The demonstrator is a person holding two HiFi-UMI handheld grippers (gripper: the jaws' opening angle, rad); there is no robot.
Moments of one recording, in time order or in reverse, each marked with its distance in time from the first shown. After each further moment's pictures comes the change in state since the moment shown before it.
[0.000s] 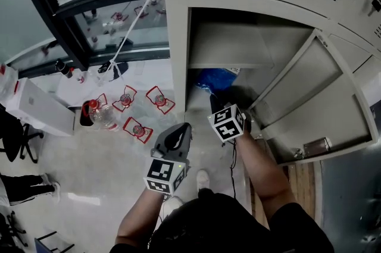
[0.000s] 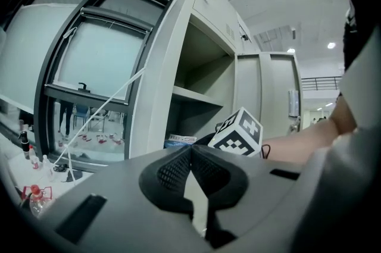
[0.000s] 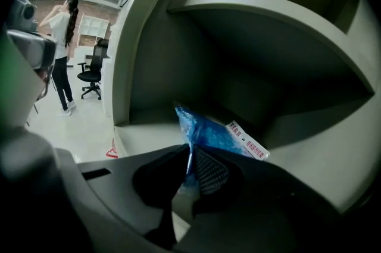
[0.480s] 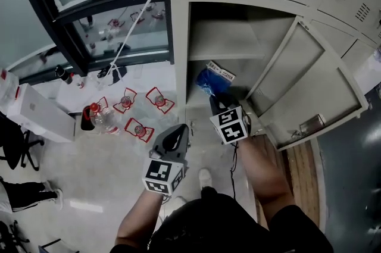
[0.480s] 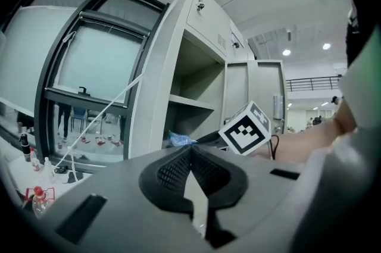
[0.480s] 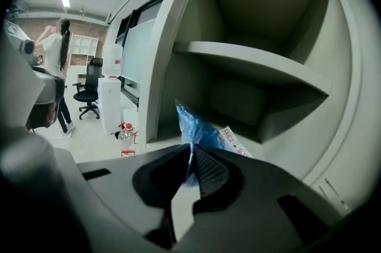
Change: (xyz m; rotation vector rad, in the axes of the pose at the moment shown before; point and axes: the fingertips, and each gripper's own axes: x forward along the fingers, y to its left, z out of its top) left arm -0.049 -0.013 0.003 0.014 -0.012 -0.028; right arm -0.063 0.025 0.015 0.145 -0.075 -0.009
